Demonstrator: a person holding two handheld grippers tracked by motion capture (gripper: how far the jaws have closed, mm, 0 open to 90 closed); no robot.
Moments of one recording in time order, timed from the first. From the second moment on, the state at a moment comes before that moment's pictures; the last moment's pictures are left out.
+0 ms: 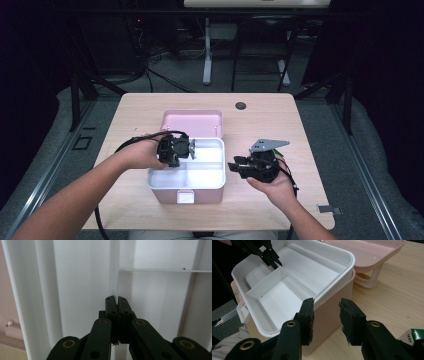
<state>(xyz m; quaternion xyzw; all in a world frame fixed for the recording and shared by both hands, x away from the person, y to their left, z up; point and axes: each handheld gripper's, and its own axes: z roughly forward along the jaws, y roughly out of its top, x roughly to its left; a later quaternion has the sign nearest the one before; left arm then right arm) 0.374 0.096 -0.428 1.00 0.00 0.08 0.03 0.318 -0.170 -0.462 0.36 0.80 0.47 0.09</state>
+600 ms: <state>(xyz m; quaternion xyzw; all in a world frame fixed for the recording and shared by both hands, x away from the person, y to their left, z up) 0.374 0.120 -0.399 0.99 0.06 0.09 0.06 0.320 -0.189 -0.453 0.37 0.78 0.48 0.12</state>
